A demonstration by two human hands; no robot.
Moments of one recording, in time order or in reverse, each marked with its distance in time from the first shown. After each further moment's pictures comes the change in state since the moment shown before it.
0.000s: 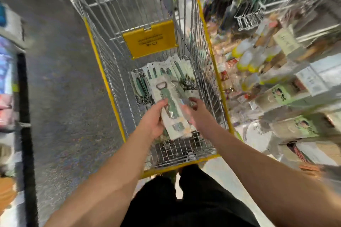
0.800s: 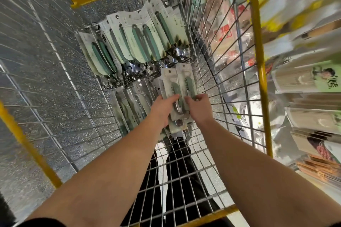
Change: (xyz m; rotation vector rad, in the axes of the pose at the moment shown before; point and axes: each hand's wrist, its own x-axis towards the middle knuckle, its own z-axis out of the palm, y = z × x) left_hand 0.237 -0.083 -0.007 0.310 0.153 -0.316; right_hand 0.205 0.125 0.007 -0.060 0.390 0.341
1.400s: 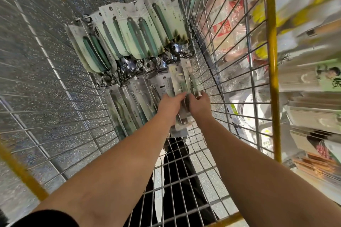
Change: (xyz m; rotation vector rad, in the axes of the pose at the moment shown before) left_hand 0.025 -0.006 0.027 0.058 0.075 -0.007; right_hand 0.019 0.001 0.009 -0.051 0.059 0.083
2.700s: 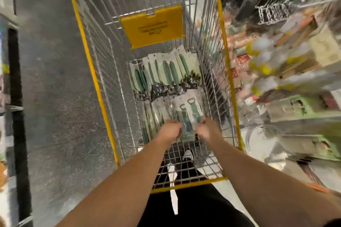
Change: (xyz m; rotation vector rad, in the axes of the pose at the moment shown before) left_hand -0.175 -0.020 -0.054 0.303 0.038 0.149; right_hand -0.125 -0.007 -0.085 -0.432 -0.209 -0.318
